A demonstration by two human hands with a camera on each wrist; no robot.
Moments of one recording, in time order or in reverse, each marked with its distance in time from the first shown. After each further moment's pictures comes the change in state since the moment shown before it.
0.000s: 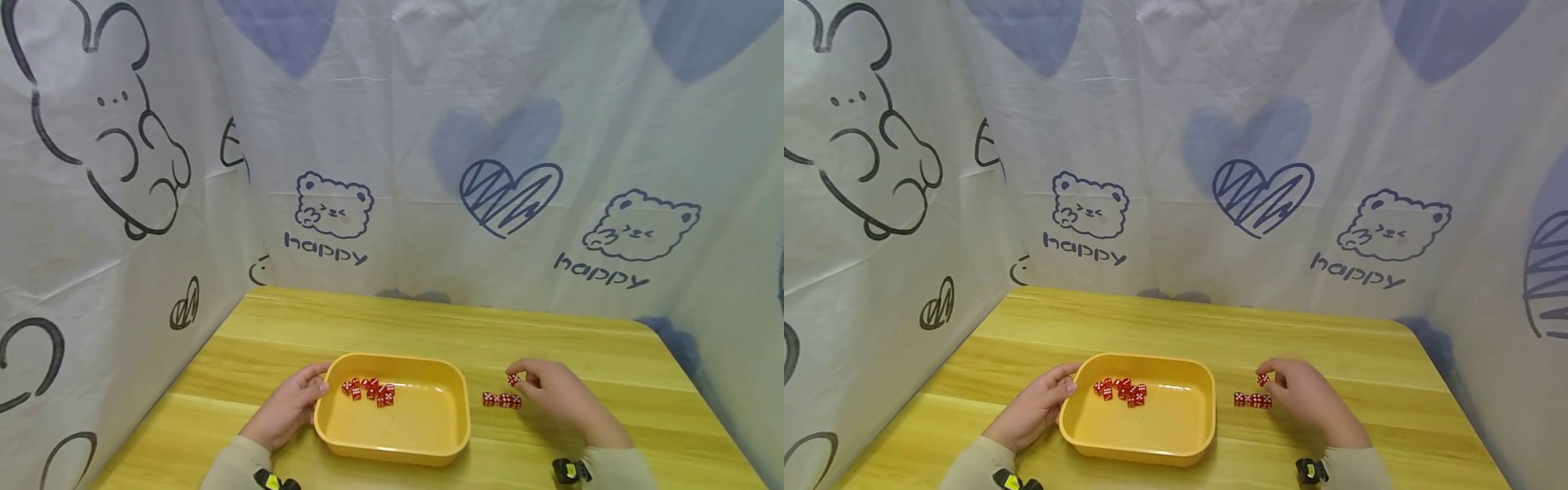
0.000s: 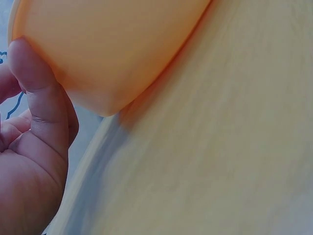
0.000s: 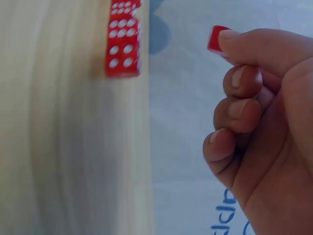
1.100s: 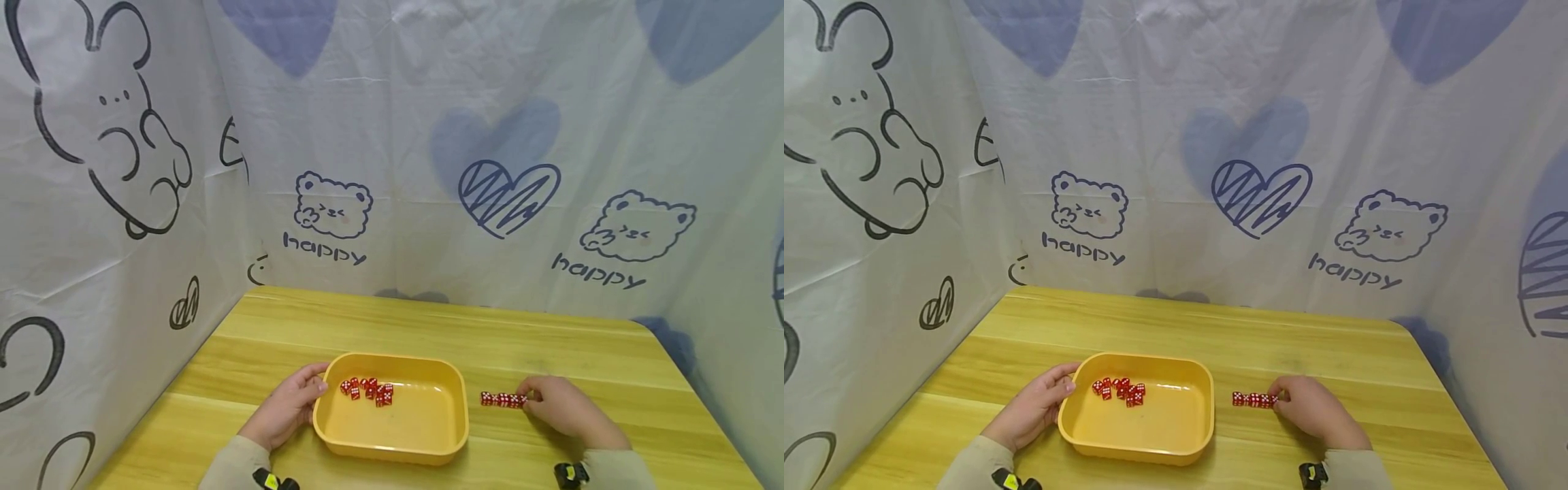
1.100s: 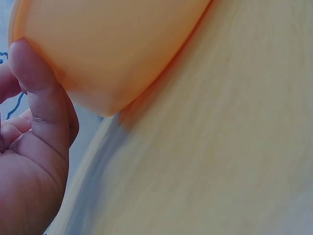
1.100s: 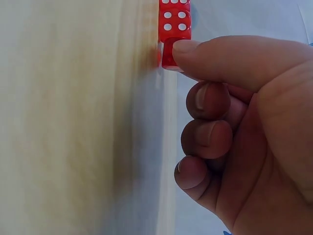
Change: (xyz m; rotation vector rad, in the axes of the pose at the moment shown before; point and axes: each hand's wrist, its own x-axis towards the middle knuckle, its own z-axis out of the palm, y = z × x) left_hand 0.001 -0.002 -0.001 -0.001 0.008 -0.014; right_hand -0.005 0.033 0.018 -0.063 -0.102 0.059
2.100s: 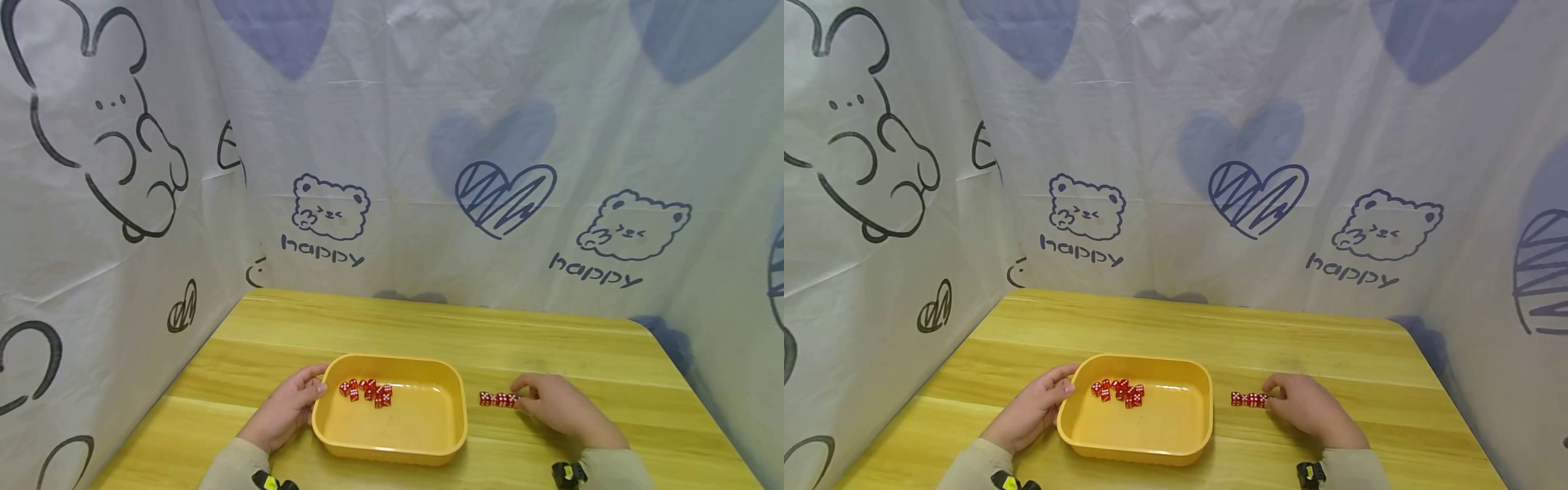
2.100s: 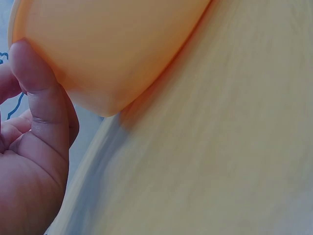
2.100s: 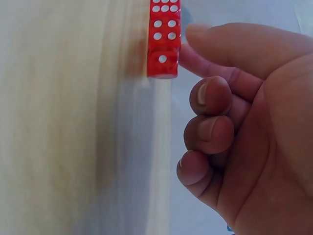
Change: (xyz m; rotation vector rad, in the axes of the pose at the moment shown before) left_hand 0.001 0.003 0.001 0.003 0.006 -0.011; right_hand -0.002 -0.010 -0.002 0.031 0.010 0.034
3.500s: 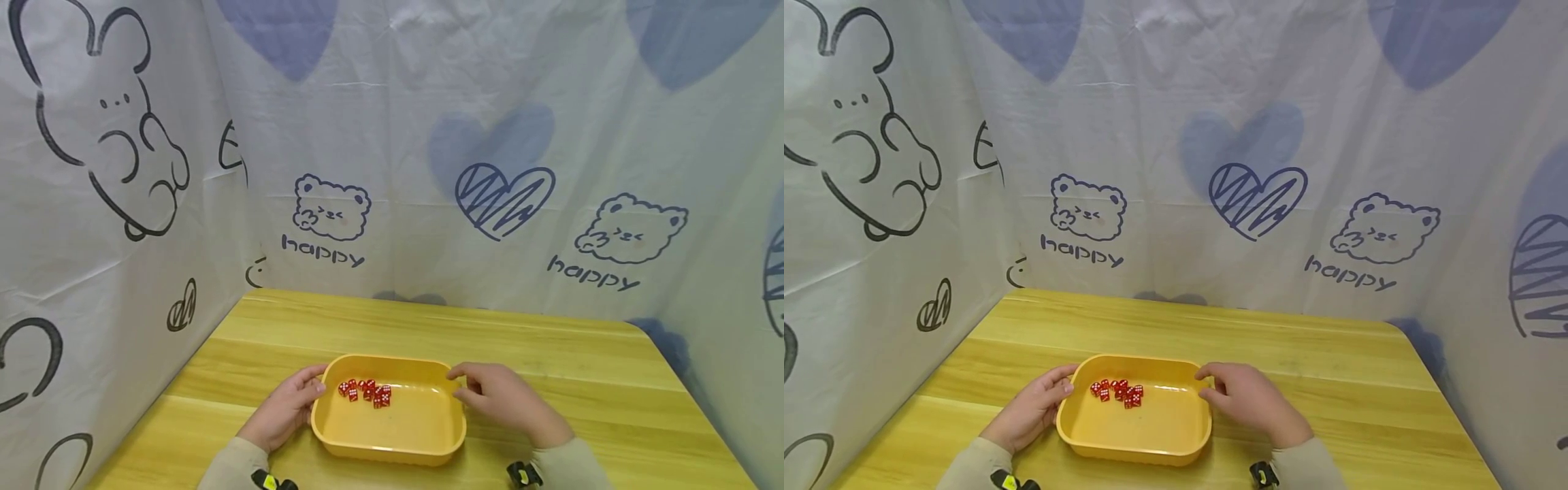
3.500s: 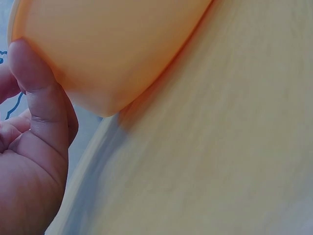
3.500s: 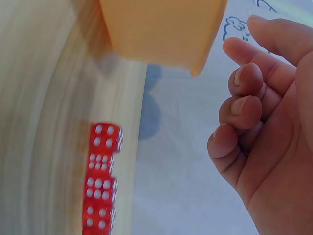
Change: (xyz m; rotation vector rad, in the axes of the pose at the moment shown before) left_hand 0.000 -0.004 0.000 -0.020 -0.014 0.018; right_hand 0.009 -0.098 0.008 -0.014 0.034 -0.358
